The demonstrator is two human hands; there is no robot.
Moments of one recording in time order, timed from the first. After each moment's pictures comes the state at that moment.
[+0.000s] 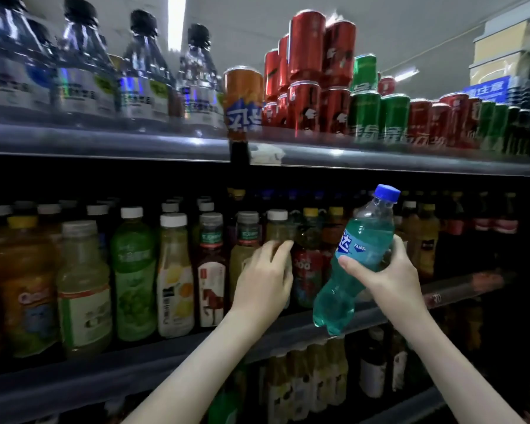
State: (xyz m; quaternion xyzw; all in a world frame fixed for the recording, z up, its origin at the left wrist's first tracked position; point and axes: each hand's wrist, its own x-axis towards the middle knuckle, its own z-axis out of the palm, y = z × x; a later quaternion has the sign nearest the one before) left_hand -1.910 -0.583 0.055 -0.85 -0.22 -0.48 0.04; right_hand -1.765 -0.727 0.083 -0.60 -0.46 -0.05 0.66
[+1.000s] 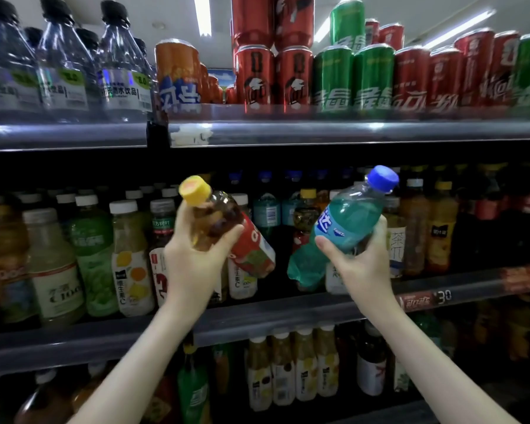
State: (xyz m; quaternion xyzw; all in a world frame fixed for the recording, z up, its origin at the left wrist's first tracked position) left_hand -1.895 -0.648 0.088 -0.67 -0.23 -0.69 -0.18; right_hand -1.682 -0.710 0.069 -0.45 -0.52 0.01 0.73
